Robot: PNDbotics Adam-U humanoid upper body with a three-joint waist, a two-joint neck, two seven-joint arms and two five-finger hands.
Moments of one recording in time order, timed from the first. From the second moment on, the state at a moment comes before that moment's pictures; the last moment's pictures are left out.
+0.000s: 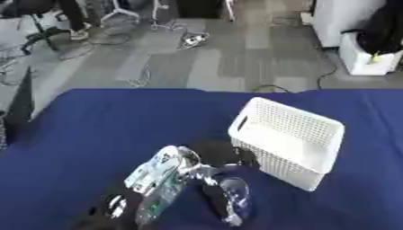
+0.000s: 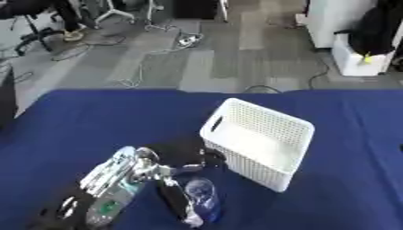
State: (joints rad) left arm -0.77 0.26 -0.42 -1.46 -0.96 -0.11 -0.72; right arm -0.07 -0.59 -0.13 -1.99 0.35 -0.28 -0.01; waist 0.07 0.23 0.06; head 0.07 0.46
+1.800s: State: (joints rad) left arm -0.78 0.23 -0.41 -1.37 -1.01 -0.14 -0.68; right arm -0.07 -0.58 -0.13 -1.99 0.35 -0.29 0.00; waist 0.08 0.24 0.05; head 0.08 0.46
